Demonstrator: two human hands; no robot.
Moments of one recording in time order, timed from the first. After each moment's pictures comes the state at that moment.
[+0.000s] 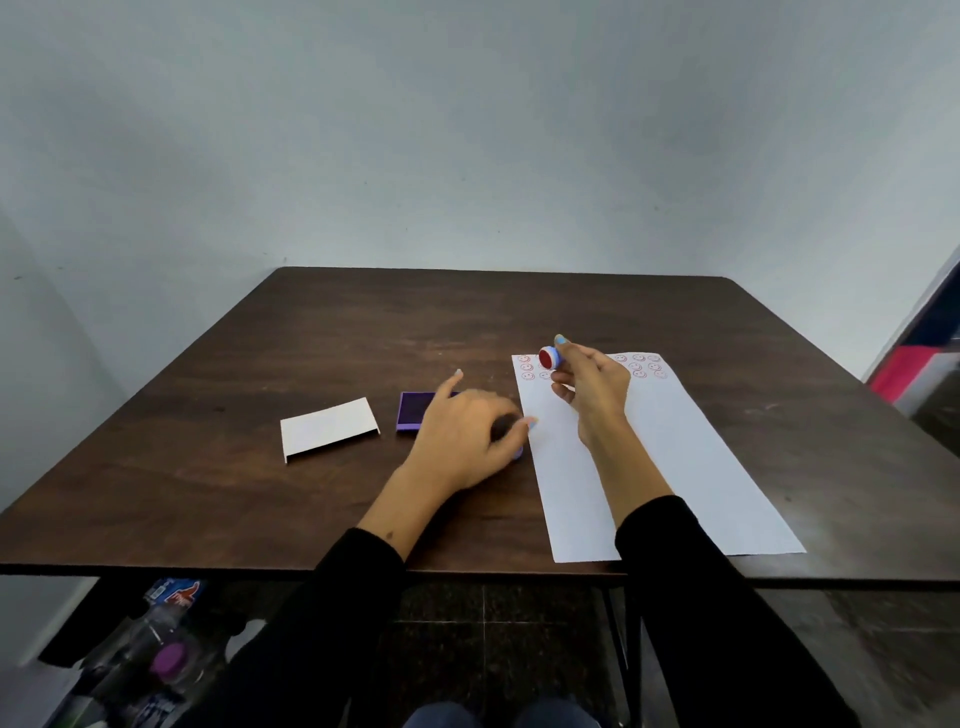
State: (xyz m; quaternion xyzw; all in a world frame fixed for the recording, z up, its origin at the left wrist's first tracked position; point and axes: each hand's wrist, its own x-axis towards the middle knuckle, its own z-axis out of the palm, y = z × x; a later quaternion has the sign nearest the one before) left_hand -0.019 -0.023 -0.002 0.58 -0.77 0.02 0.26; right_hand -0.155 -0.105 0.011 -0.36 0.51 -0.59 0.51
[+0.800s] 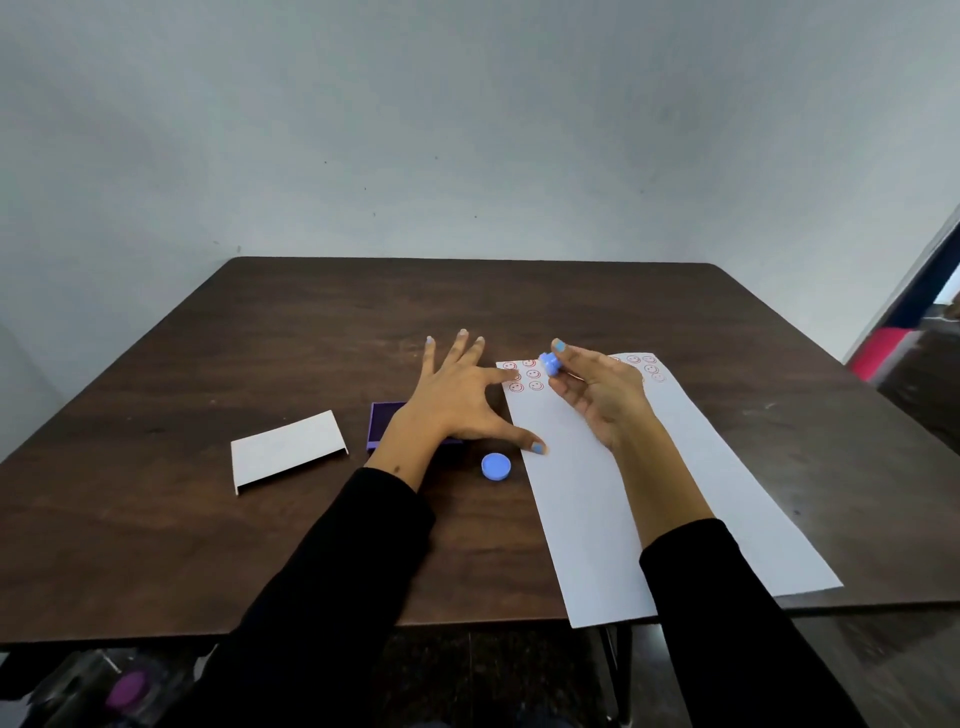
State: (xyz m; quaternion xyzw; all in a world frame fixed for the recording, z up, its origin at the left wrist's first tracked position) left_hand -0.010 -0.105 0.000 0.64 -0.76 -0.08 0.07; right_hand -0.182 -0.121 0.018 -0.33 0.49 -0.53 0.61
